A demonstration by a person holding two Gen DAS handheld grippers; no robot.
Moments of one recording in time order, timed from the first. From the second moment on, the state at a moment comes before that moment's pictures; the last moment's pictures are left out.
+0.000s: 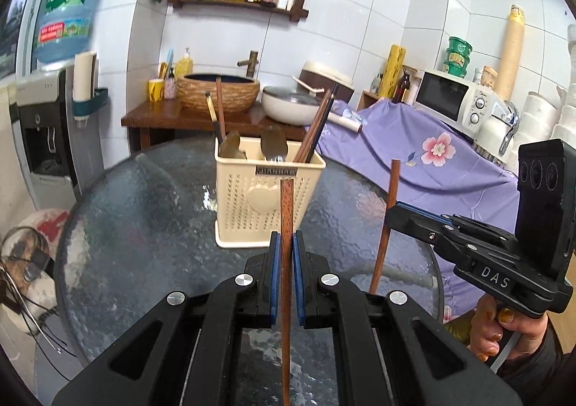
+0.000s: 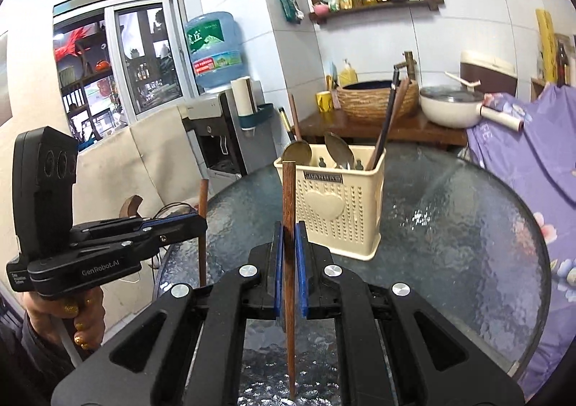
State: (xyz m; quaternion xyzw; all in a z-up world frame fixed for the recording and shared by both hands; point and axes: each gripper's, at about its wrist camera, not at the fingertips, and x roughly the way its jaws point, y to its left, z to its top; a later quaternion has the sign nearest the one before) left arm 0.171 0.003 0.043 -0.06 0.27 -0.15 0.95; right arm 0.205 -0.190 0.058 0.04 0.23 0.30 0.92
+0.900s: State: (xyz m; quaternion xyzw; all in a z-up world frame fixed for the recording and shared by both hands) left arm 0.243 0.014 0.184 -0.05 0.17 -0.15 0.97; right arm 0.303 -0.189 0.210 0.04 0.15 0.28 0.95
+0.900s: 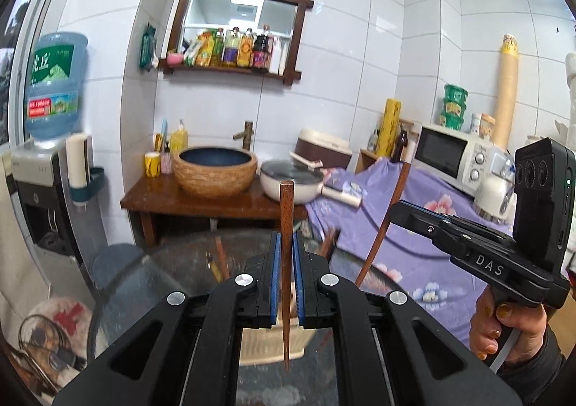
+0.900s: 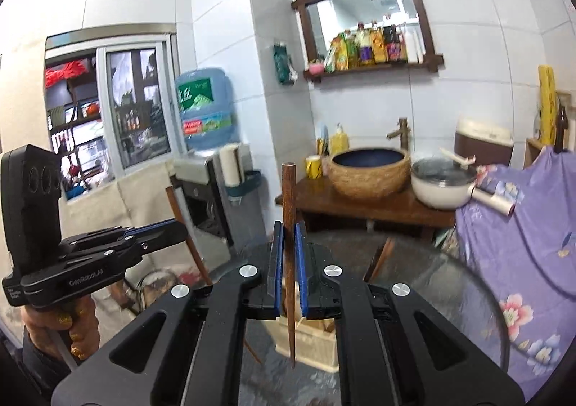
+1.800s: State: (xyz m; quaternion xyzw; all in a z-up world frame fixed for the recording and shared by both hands) left arm 0.333 0.003 0.069 -0.04 0.23 -0.09 0.97; right arm 0.385 -0.175 0.082 0.07 0.24 0.22 0.94
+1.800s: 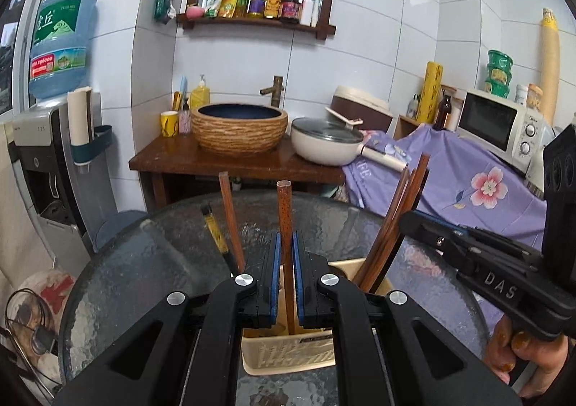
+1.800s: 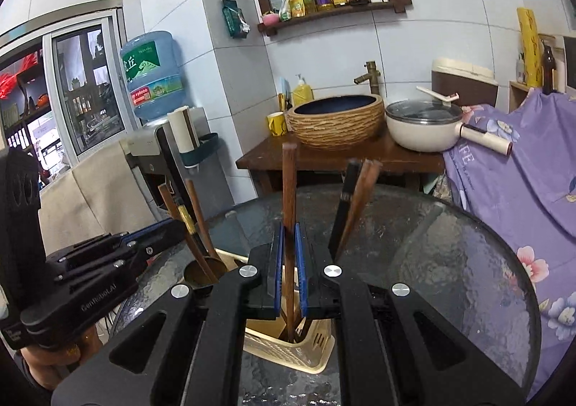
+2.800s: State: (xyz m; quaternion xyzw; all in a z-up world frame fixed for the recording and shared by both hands) left arm 0.105 0.012 -0.003 -0.02 0.15 -0.04 0.99; right arm 0.111 -0.196 0.007 0.01 0.10 0.15 0.98
